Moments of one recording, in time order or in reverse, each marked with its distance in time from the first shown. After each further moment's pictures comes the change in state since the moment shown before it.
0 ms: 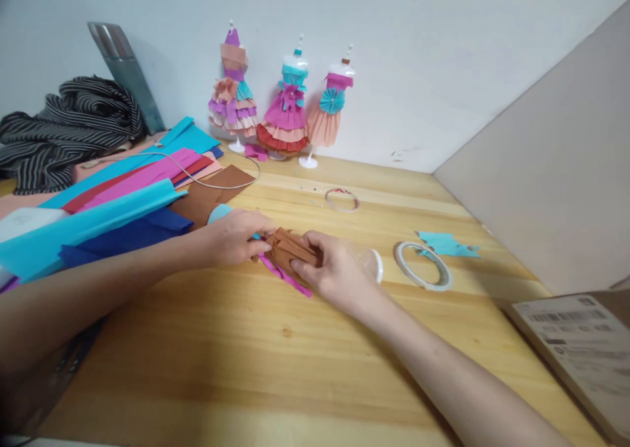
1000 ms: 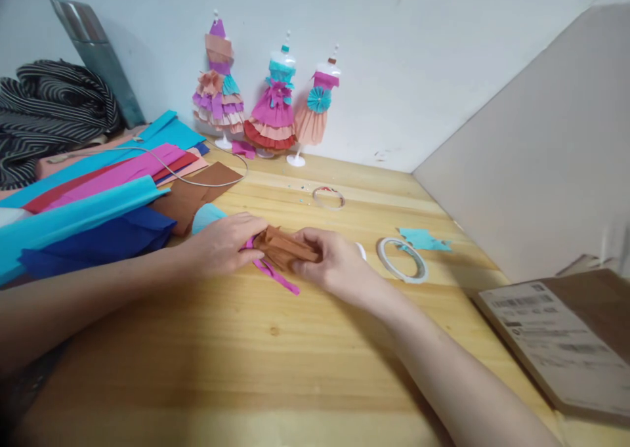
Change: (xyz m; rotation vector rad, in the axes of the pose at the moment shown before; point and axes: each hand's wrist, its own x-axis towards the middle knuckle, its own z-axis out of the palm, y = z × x) left_hand -0.006 0.001 0.016 0.085 0.060 0.017; right_hand -0.004 0.001 -0.020 0.241 -0.148 0.096
